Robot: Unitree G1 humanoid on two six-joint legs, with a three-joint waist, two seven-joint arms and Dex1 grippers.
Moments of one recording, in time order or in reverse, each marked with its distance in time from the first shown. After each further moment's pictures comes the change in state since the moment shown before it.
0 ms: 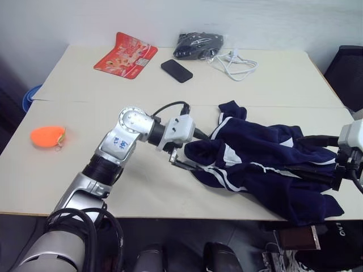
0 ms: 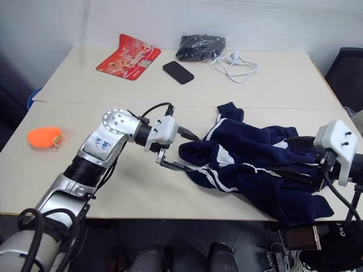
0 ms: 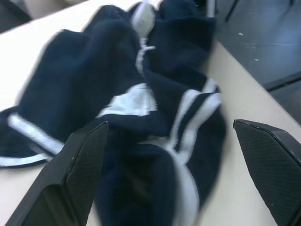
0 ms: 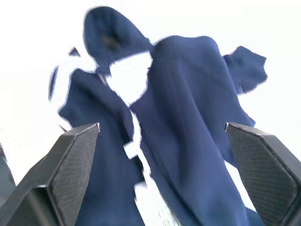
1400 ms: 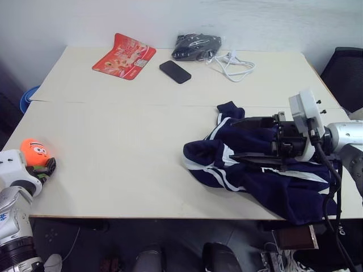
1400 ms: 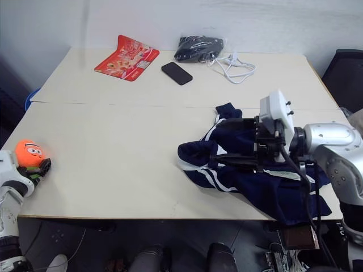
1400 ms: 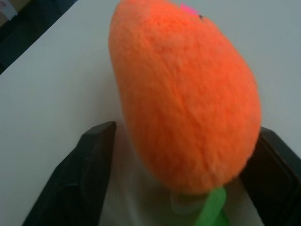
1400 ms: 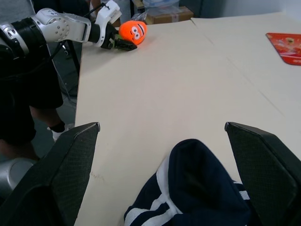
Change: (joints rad) left arm 0.813 0.164 1.021 -0.118 -0.103 0.418 1.056; right arm -0.541 0.162 0.434 -0.007 0.214 0.124 -0.042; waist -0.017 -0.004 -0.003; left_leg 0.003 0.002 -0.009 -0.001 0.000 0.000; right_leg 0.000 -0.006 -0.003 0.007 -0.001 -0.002
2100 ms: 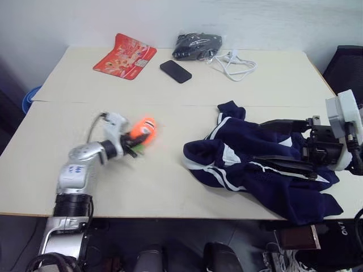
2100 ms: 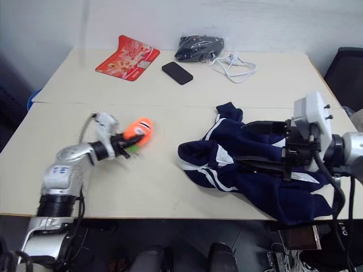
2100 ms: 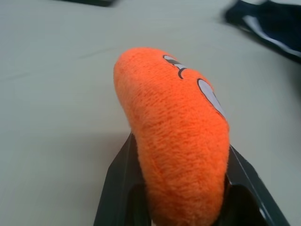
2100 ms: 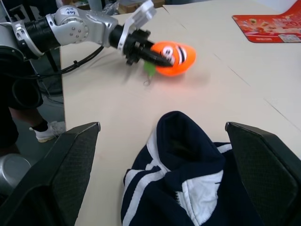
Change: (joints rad) left arm -0.329 -0.090 -0.358 -0.016 0.031 -0.040 -0.273; right arm 0.193 -0.101 -0.200 -0.092 0.113 0.047 -0.061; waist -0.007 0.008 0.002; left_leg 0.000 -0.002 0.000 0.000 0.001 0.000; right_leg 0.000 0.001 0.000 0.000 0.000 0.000
